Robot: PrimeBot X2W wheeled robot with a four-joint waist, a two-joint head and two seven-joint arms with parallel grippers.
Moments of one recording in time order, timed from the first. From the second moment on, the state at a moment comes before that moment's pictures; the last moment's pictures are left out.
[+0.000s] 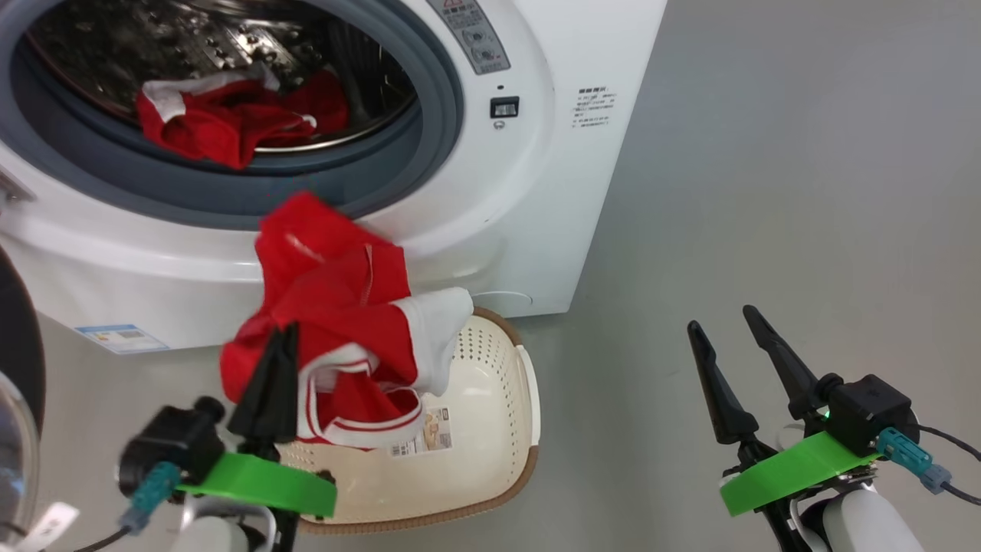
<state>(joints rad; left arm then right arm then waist) -0.22 0.06 -0.18 0.19 -0.31 -0.09 -0.25 -0.16 -0.13 0.11 0.14 0.26 0.13 -0.25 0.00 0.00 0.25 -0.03</state>
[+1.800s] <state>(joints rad) -0.71 0.14 -0.37 1.28 -0.30 -0.13 -0.25 -0.31 -0.06 0.18 0.10 0.26 0.13 -0.25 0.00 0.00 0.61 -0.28</state>
